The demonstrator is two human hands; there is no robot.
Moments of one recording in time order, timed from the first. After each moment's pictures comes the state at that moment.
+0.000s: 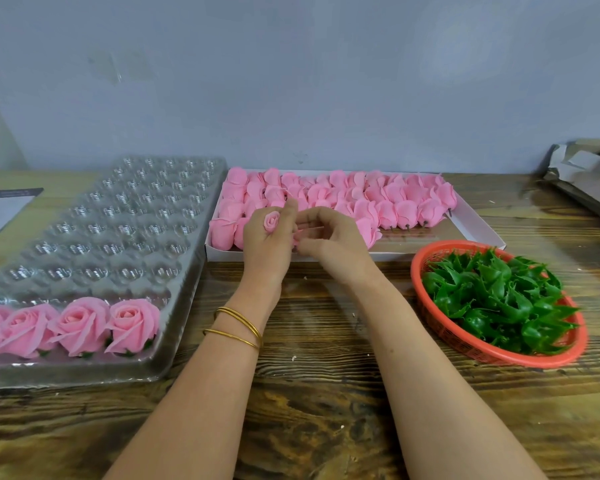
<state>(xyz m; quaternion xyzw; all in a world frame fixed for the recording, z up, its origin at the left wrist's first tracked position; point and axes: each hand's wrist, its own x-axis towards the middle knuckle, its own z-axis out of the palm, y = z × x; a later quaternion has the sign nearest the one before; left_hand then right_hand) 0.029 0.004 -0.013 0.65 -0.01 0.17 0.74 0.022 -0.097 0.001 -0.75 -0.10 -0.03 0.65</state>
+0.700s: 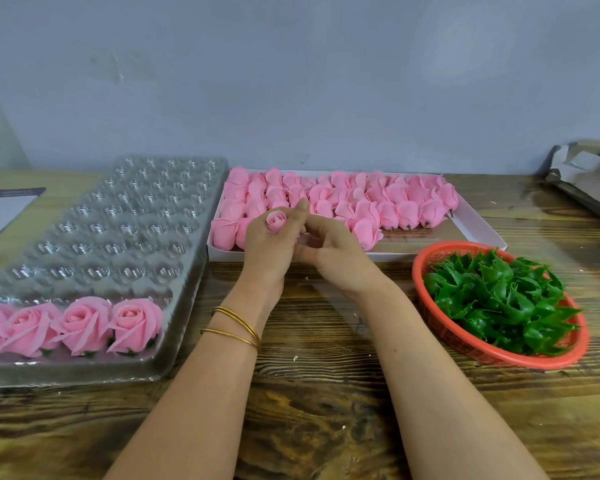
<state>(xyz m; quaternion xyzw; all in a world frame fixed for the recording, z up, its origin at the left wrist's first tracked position) 0.030 0.006 -0.013 0.61 -0.03 0.11 0.78 0.015 -0.097 0.003 -0.74 -0.17 0.04 0.65</state>
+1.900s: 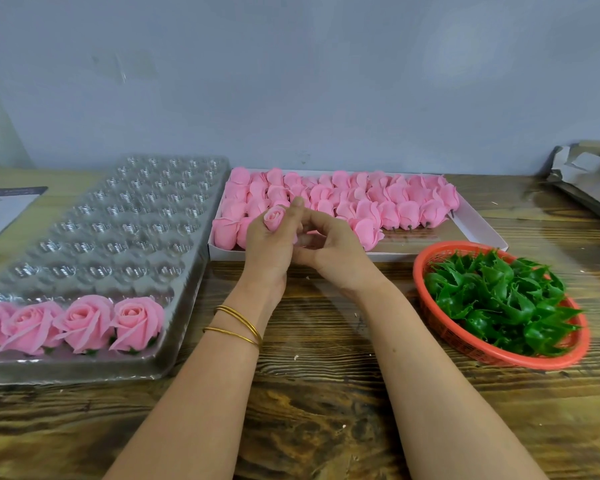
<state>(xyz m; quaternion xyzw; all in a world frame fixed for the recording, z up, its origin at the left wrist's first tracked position) 0.029 0.005 -0.011 0.58 -0.01 0.09 0.81 0.015 -0.095 0.004 -0.74 -0.17 0.01 0.65</state>
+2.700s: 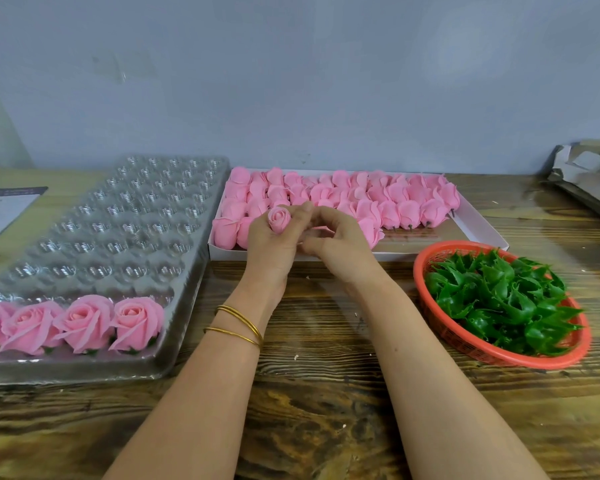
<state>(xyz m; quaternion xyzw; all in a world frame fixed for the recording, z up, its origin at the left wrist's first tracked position) 0.031 0.005 -0.016 0.59 -0.04 0.11 0.80 0.019 -0.096 0.003 -0.72 -0.10 -0.02 0.68</state>
